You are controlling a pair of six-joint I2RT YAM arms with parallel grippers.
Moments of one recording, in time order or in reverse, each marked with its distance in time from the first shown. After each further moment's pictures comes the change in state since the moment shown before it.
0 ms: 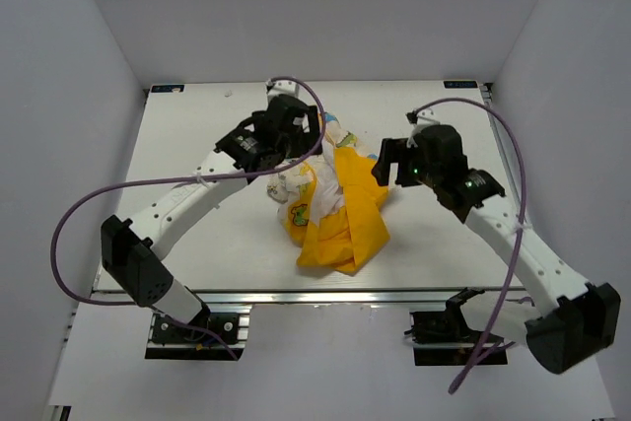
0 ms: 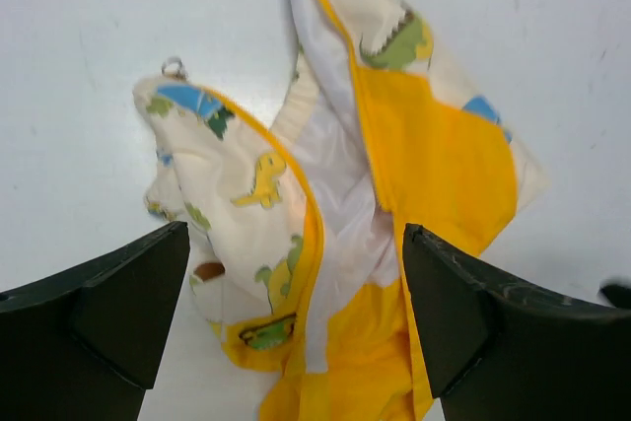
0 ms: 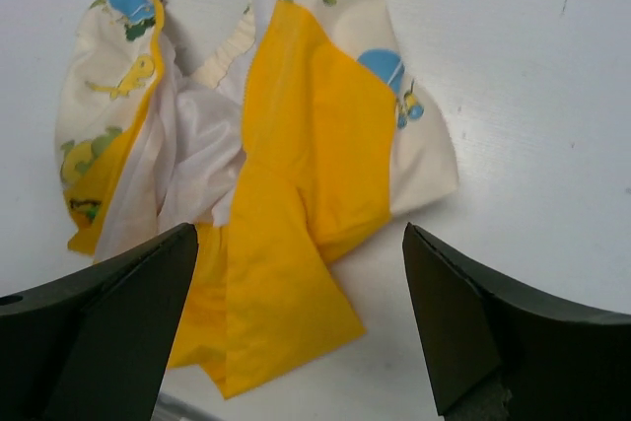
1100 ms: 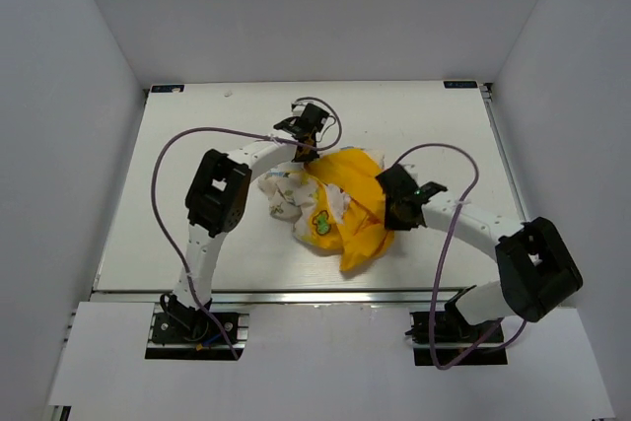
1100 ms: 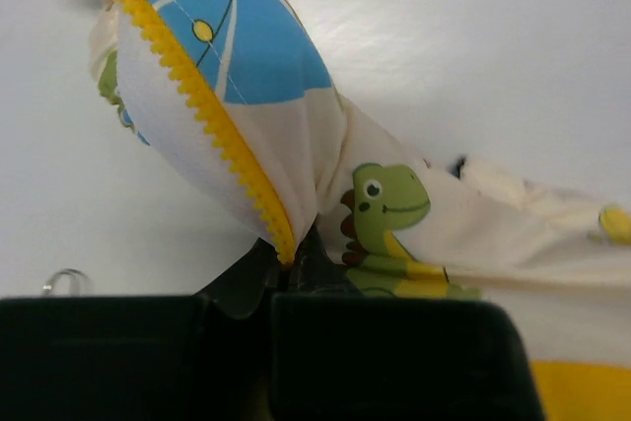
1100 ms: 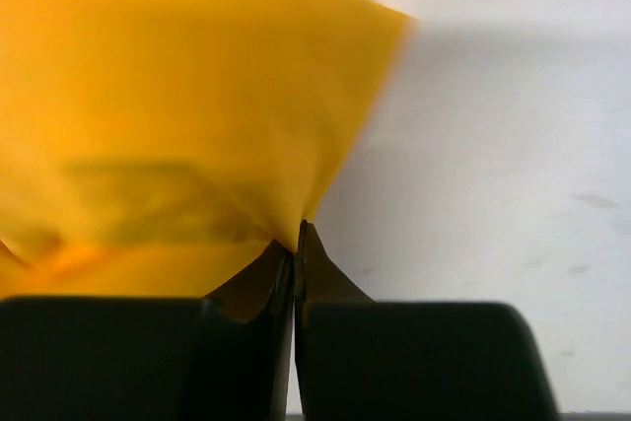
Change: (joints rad) left arm 0.156 0.753 0.352 0.163 0.056 0.066; right arm 0.187 0.217 -0.293 -0.083 0.265 0.292
